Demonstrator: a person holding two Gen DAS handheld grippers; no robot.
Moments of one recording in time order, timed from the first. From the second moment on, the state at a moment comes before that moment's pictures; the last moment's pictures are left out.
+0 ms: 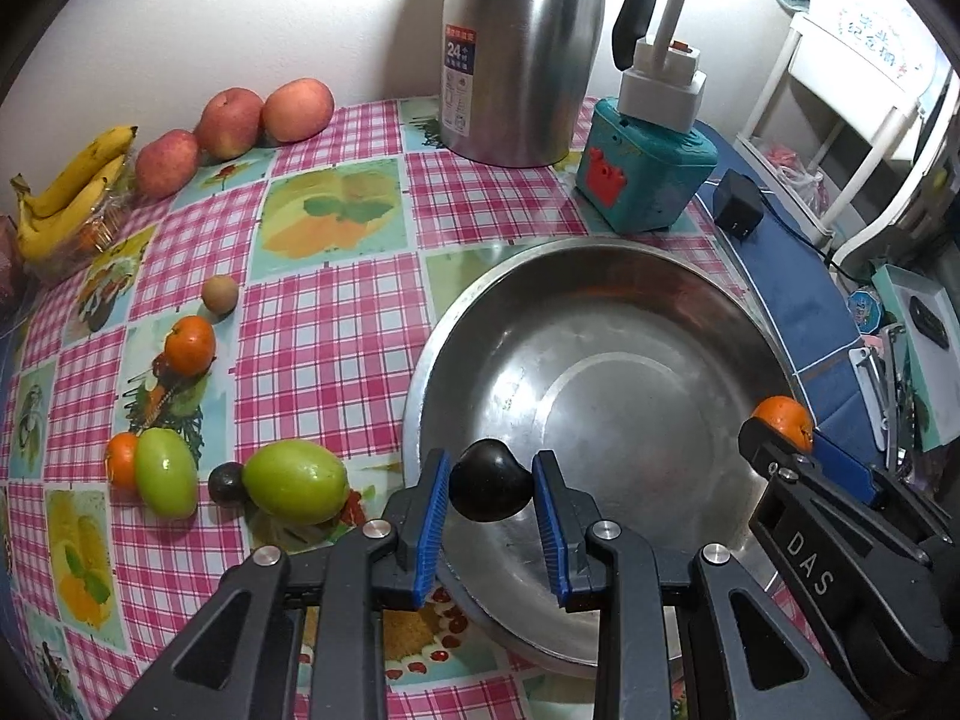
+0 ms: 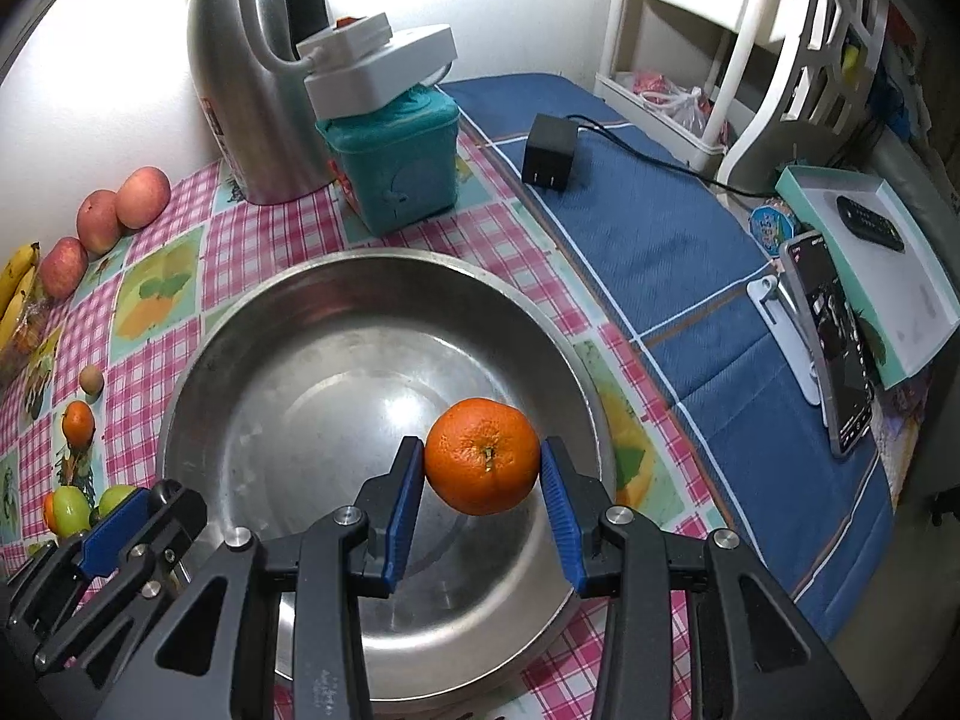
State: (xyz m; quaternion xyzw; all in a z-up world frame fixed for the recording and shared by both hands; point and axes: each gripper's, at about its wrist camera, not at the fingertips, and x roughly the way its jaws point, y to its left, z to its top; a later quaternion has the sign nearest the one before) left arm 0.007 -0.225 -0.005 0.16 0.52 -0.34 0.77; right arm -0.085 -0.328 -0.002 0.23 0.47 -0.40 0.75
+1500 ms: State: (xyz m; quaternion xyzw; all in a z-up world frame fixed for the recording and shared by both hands) left arm 0.027 -0.199 0.015 0.11 0.52 -0.30 0.79; right arm -0.087 -0.323 0.017 0.24 0.46 -0.38 0.77
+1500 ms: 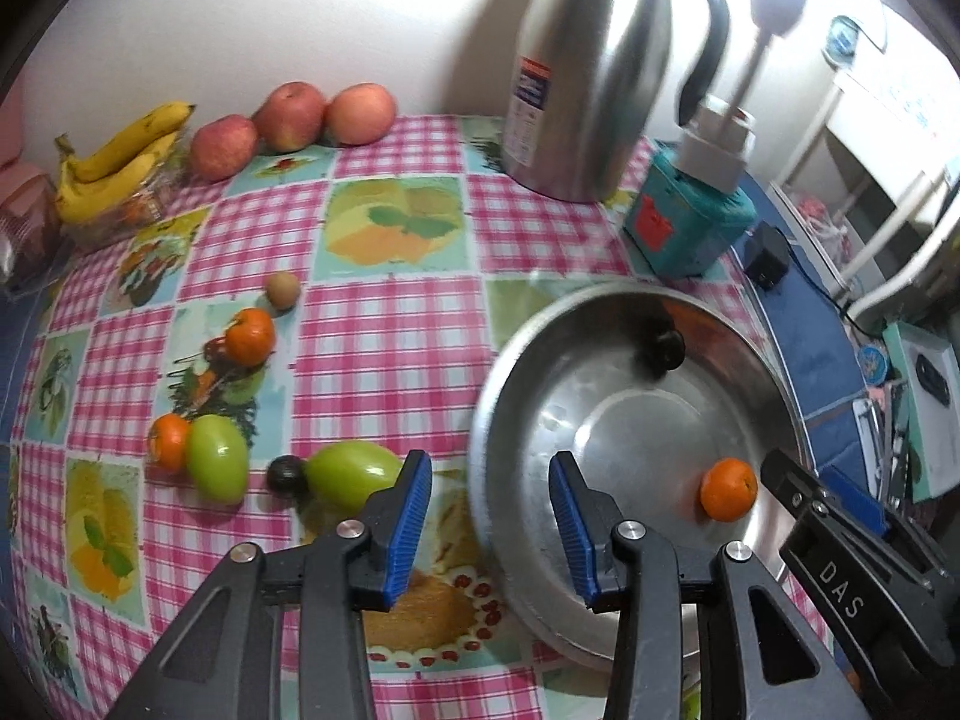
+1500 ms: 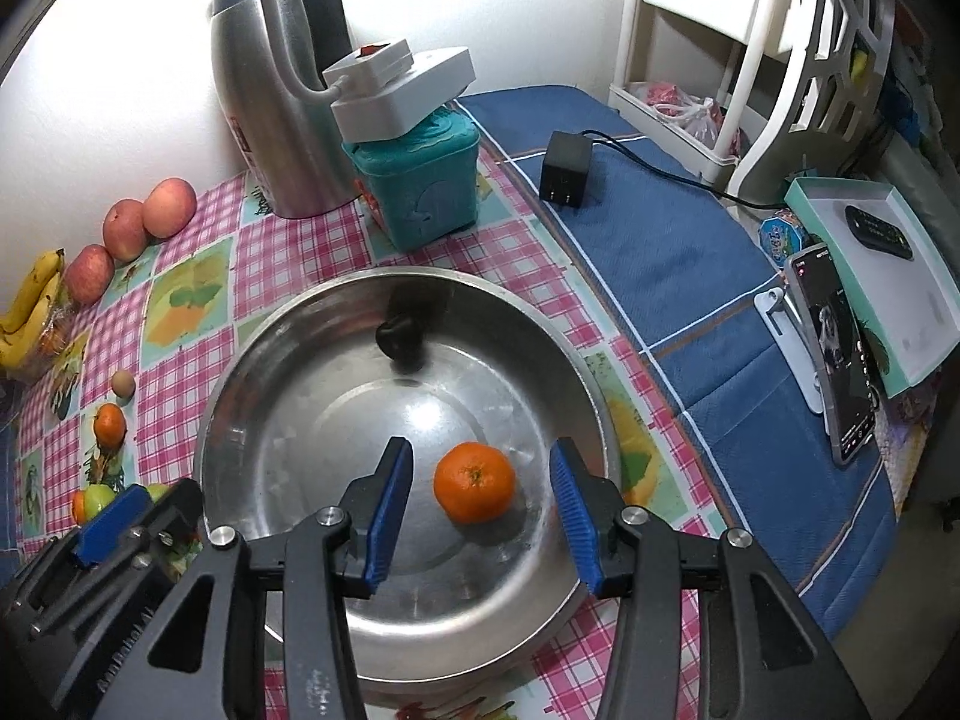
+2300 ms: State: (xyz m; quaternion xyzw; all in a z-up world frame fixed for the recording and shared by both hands) left arm 0.077 -0.090 0.016 0.04 0.55 -0.17 0.82; right arm -0.046 -0.267 0.031 0.21 0.47 -0.30 0.81
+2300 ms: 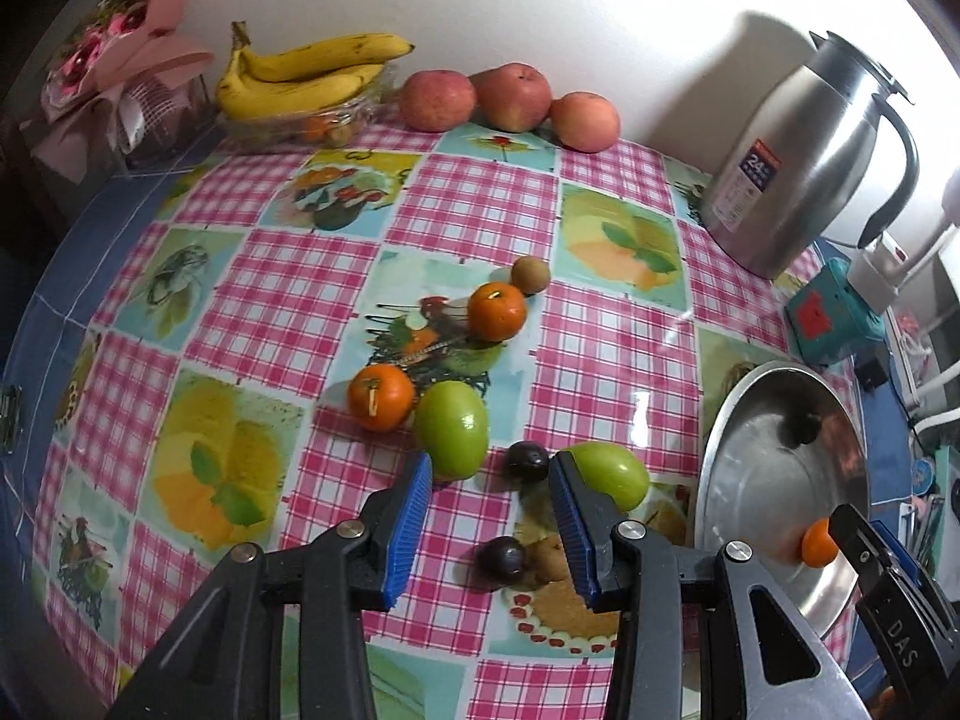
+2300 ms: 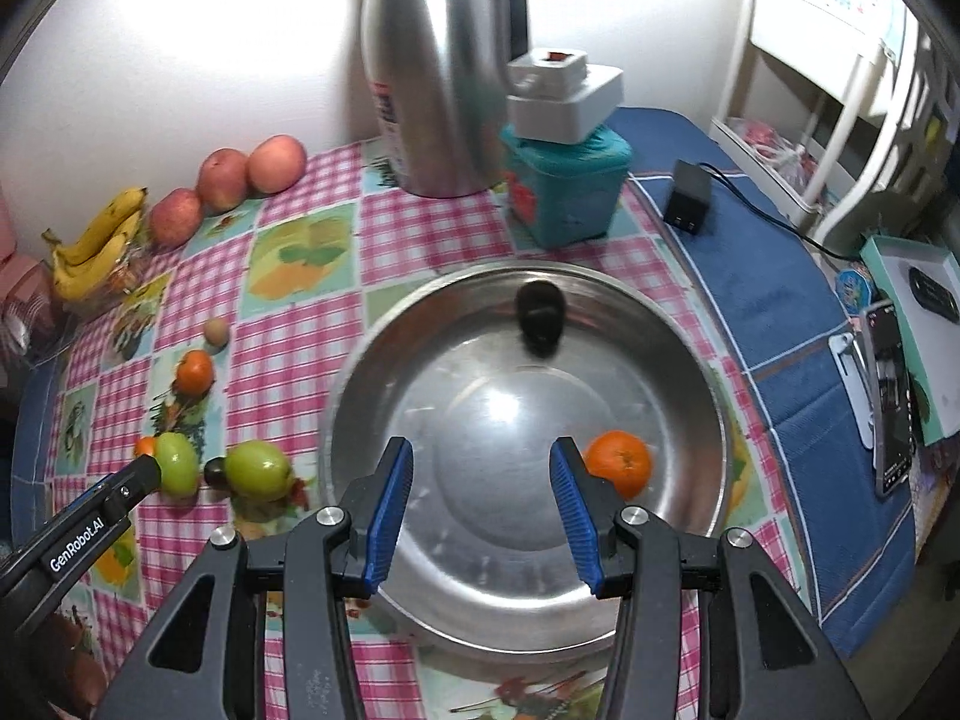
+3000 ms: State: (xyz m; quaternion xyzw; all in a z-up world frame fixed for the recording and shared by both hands) left arm 0.080 -0.086 0.001 0.05 0.57 -0.14 0.81; right arm -0.037 -0.260 0.017 0.20 0.48 -0.28 0.80
